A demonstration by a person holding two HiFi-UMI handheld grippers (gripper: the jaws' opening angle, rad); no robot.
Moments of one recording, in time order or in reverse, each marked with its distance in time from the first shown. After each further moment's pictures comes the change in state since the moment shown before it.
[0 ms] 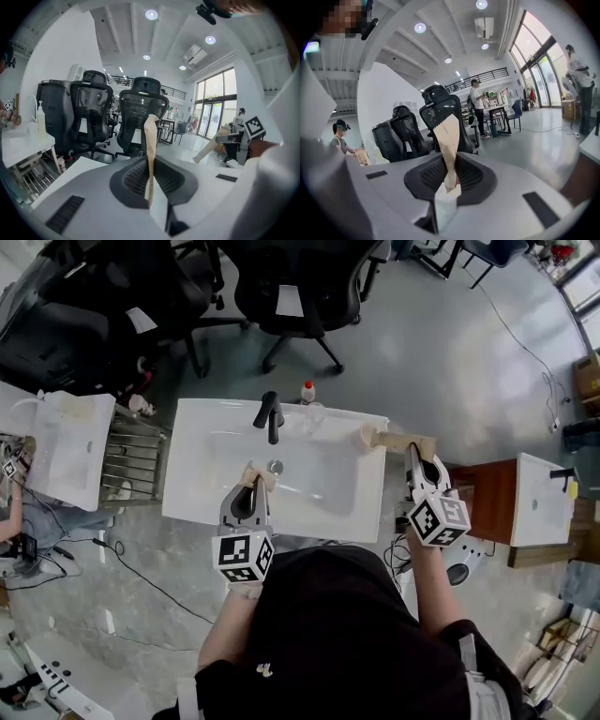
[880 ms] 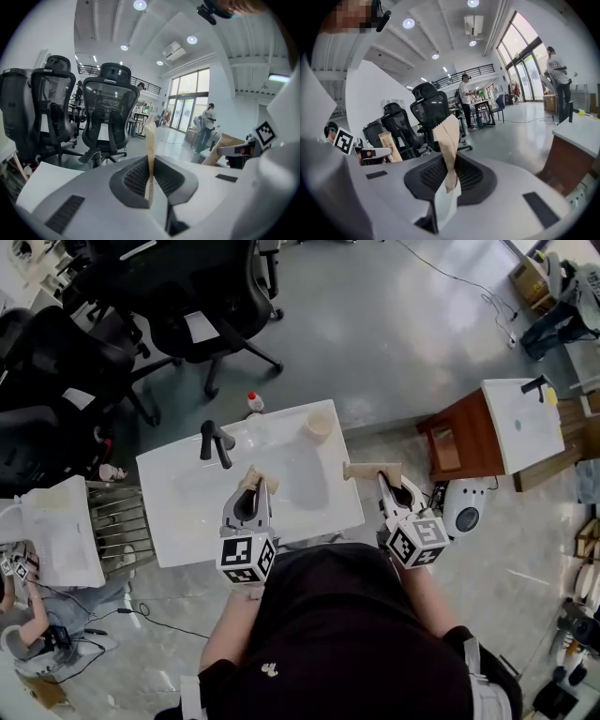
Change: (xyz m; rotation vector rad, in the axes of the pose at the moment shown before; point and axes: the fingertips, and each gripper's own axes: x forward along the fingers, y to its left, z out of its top) left arm 0.055 -0.096 -0.011 0.115 0.087 -0.337; right arm -0.106 -0.017 -0.068 0.090 0.053 -0.153
